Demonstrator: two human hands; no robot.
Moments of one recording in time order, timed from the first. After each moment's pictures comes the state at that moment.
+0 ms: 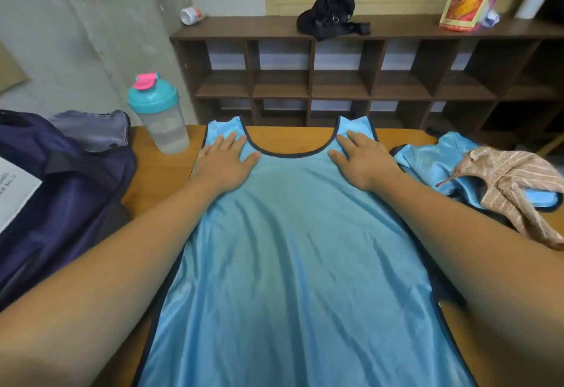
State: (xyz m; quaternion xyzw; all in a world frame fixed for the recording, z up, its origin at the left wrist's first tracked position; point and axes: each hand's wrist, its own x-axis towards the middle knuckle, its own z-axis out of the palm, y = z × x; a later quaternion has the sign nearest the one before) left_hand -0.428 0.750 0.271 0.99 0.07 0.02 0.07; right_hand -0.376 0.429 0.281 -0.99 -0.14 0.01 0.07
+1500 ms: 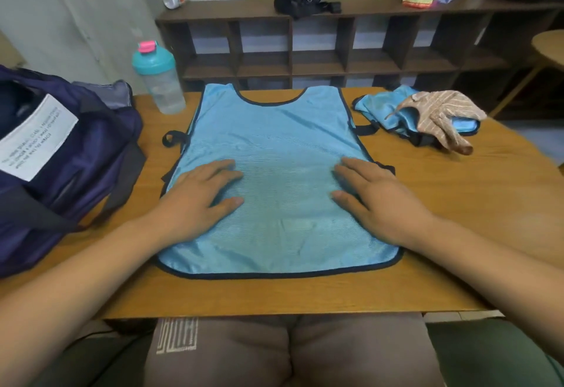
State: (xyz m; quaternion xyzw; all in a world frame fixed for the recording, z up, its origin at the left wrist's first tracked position) left_hand -0.687 0.733 0.289 0.98 -0.14 0.01 0.16; right_hand -0.657 0.352 0.287 -0.95 -0.27 -0.06 0.14
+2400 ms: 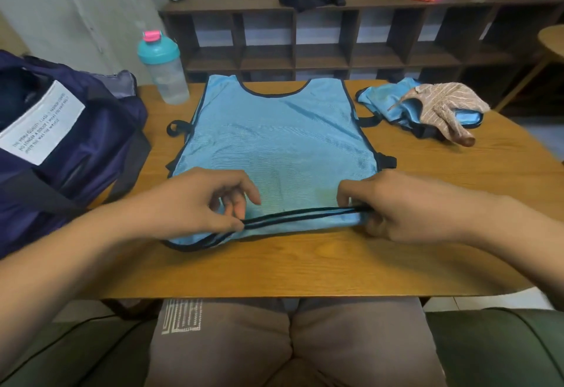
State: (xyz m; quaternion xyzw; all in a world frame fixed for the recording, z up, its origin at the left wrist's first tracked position) left_hand -0.742 0.703 0.365 0.91 -0.21 -0.15 0.32; right_hand -0.698 0.351 0.365 -0.90 -0.42 0.10 0.03
